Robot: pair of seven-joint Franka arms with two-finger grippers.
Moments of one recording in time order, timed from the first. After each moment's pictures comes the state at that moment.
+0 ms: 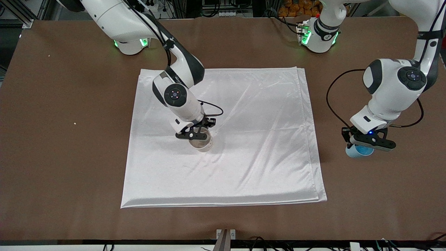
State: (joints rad) left arm 0.00 0.17 -0.08 -2.07 0.05 2.53 0.19; right arm 0.44 0.60 0.25 -1.65 0.01 2.28 0.75
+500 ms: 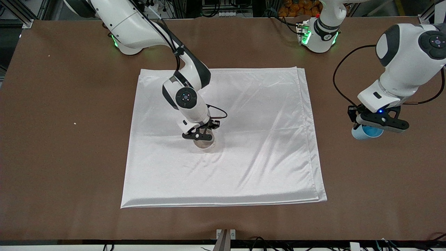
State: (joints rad) left arm 0.00 0.00 -0.14 -2.01 0.05 2.21 0.17; right arm 0.53 0.67 0.17 -1.65 0.01 2.35 0.79
